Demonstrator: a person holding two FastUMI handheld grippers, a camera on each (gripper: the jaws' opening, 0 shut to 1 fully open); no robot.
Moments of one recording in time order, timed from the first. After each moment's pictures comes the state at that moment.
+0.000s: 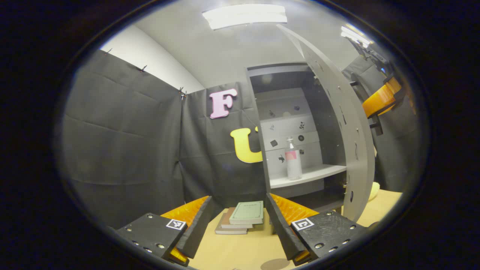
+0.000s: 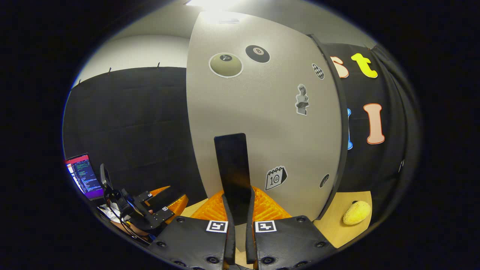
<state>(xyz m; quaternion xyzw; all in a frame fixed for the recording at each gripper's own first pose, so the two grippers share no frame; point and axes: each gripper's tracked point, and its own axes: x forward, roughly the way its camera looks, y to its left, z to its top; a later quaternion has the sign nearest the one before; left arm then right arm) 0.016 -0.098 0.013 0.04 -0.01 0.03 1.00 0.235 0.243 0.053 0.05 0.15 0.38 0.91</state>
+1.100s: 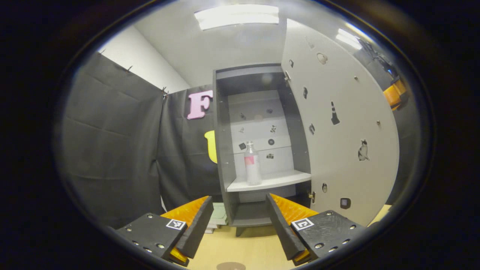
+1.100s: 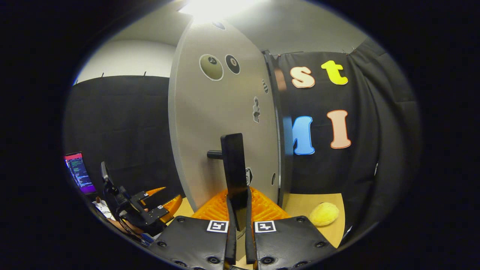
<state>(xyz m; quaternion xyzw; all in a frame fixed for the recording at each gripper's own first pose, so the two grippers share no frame) 0.020 -0.241 0.018 0.03 -0.01 -0.02 1.00 0.253 0.190 0.052 0.05 0.11 0.30 0.95</state>
